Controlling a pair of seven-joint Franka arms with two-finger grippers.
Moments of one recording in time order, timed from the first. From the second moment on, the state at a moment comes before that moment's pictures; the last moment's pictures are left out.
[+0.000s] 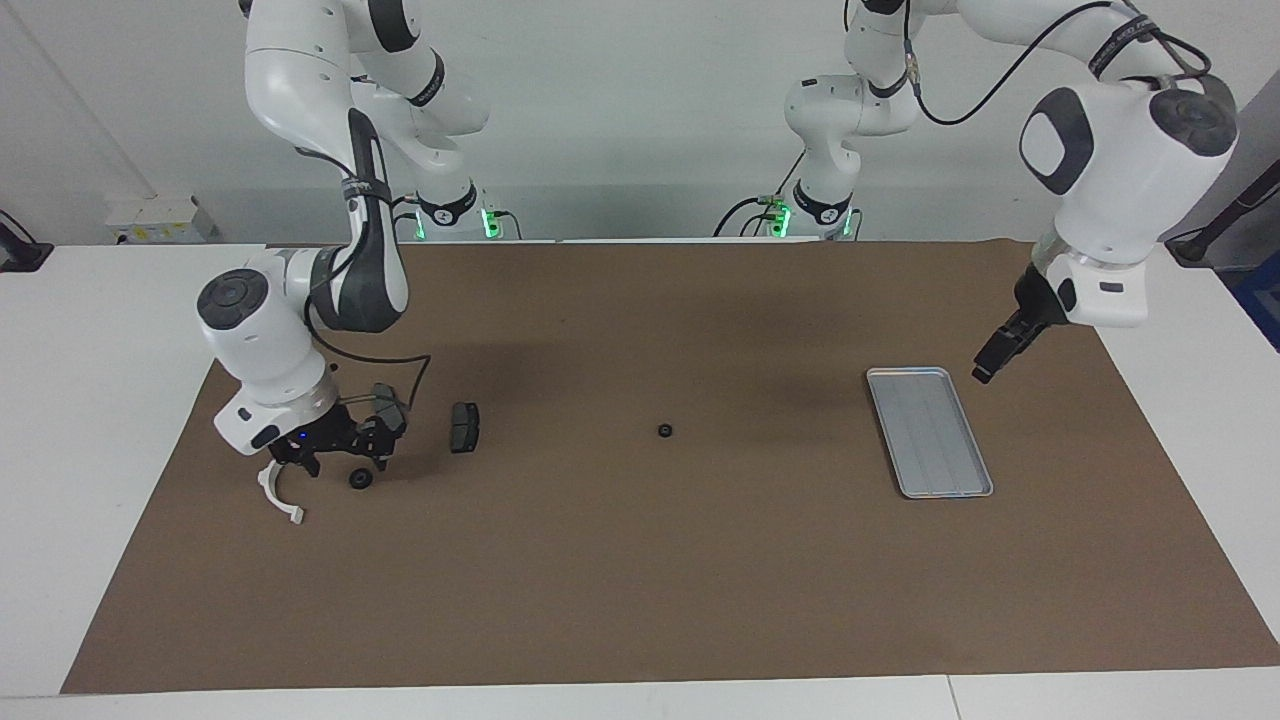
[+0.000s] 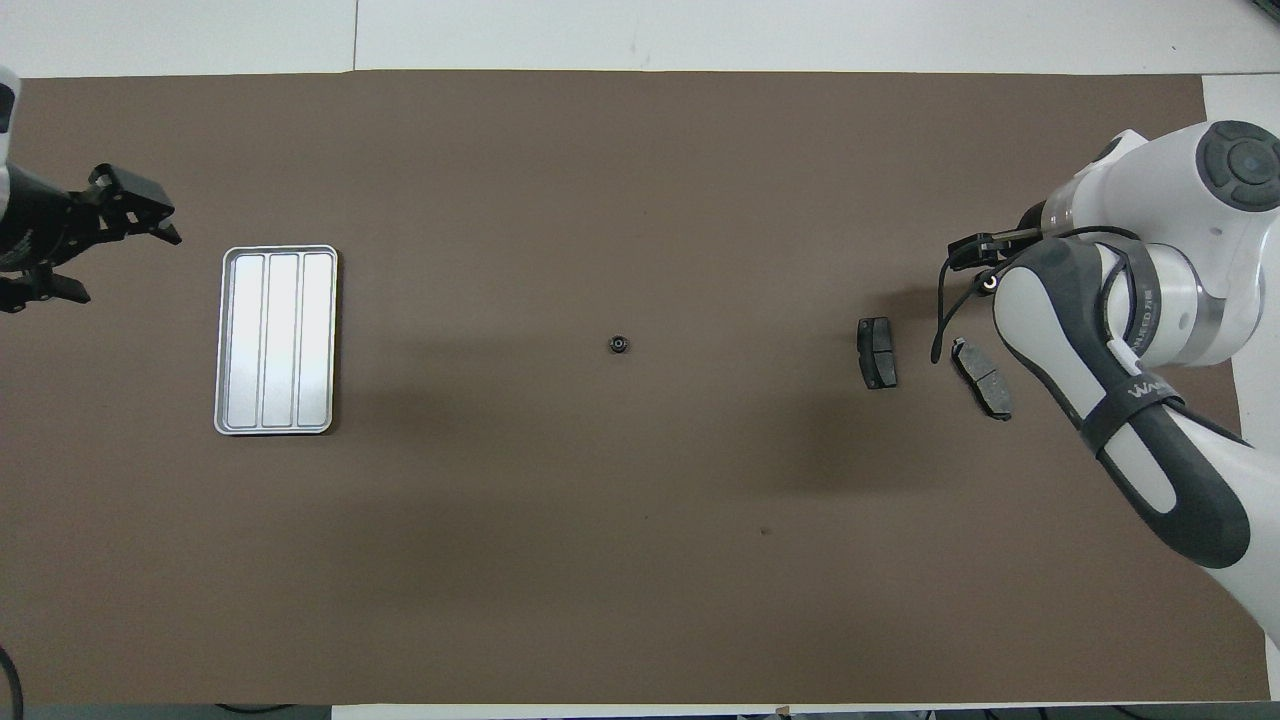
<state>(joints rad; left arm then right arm) -0.03 0.11 0.04 -1.57 0.01 1.69 -0.49 -0.02 0.34 0.00 -1.83 0.01 2.25 -0.09</state>
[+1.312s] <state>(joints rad) -0.01 -0.01 0.06 -1.65 0.01 1.52 -0.23 0.08 0.09 0.02 -1.74 0.01 1.90 0.06</state>
